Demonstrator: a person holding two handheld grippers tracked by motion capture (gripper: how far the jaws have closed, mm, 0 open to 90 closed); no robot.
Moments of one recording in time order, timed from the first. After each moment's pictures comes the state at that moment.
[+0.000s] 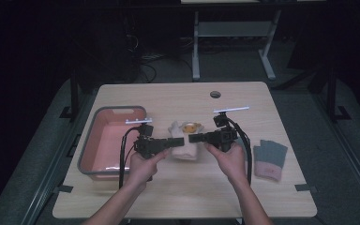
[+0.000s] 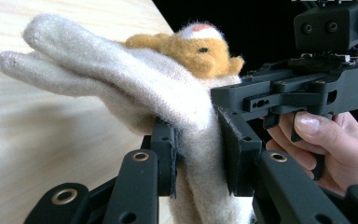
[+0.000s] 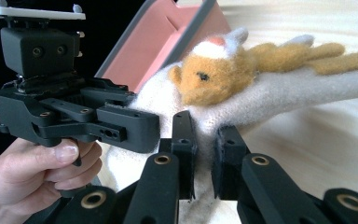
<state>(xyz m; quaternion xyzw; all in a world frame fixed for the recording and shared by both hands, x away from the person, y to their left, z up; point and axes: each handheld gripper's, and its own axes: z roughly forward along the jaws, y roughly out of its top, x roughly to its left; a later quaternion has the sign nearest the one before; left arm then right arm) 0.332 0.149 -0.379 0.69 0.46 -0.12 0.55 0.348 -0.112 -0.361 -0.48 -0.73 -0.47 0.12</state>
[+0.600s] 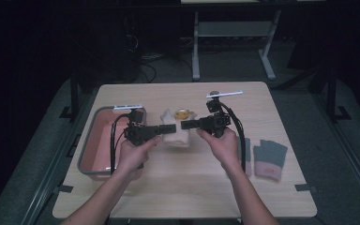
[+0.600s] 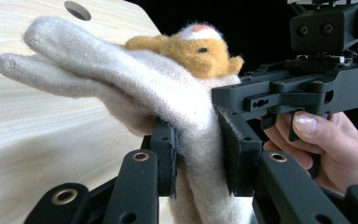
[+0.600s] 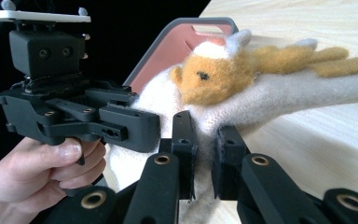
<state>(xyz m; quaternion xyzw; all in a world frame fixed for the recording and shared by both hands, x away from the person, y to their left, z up) 0.351 0.170 -0.345 0.68 0.46 -0.11 0.56 0.372 -0.094 -0.329 -0.46 -0.73 -0.49 0.13</state>
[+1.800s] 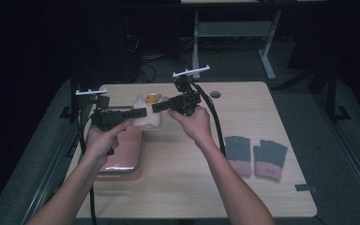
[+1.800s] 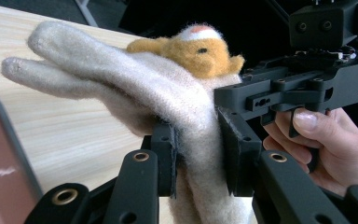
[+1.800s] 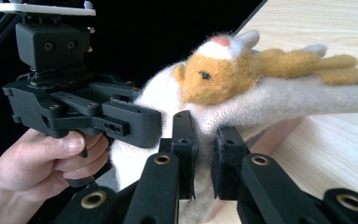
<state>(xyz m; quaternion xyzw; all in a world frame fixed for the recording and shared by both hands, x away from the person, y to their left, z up) 0.363 0.248 -0.305 0.67 0.47 -0.07 0.57 0.410 -0.017 -0.285 -0.40 -0.76 -0.49 0.14</state>
